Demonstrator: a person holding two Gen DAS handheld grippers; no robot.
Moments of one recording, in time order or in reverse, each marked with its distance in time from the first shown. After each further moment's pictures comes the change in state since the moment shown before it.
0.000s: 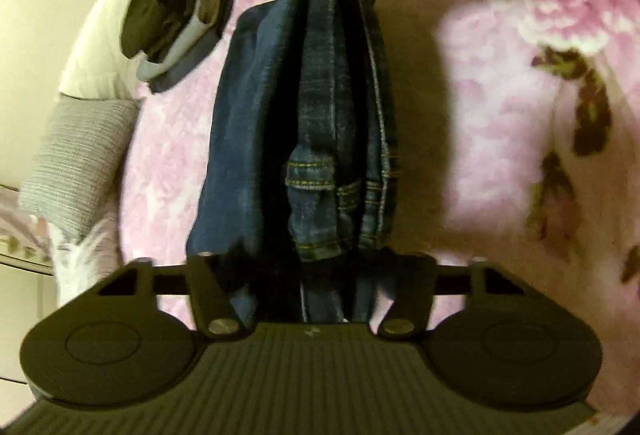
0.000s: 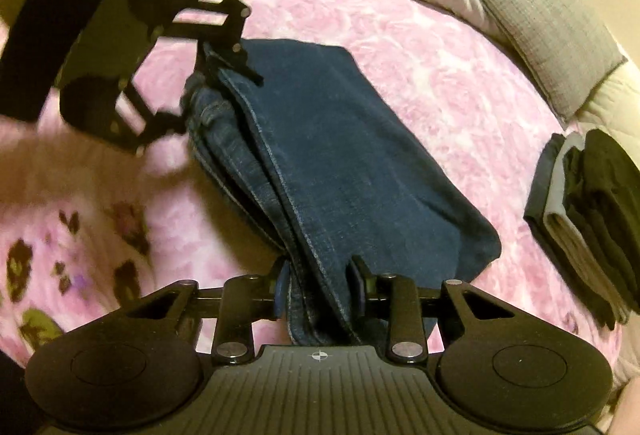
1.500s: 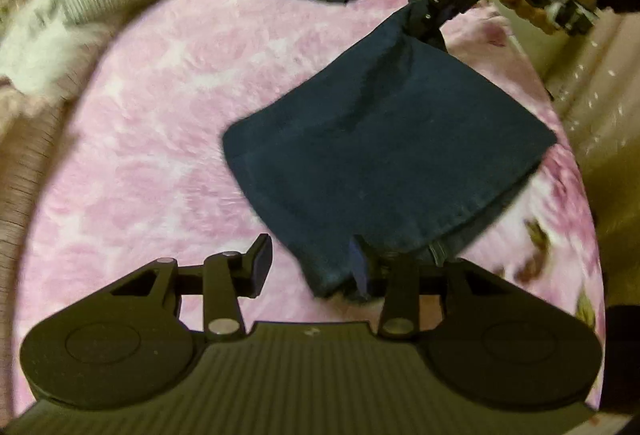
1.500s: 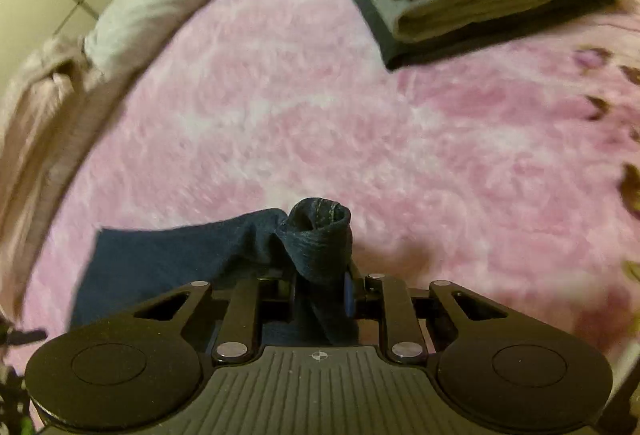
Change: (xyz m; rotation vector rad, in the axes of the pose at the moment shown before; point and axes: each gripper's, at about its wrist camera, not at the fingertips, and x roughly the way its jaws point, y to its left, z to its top) left arm -0.022 0.125 -0.065 -0.777 0.060 -0.314; right arm 0.108 -0.211 -0.059 1.101 -0.042 0.207
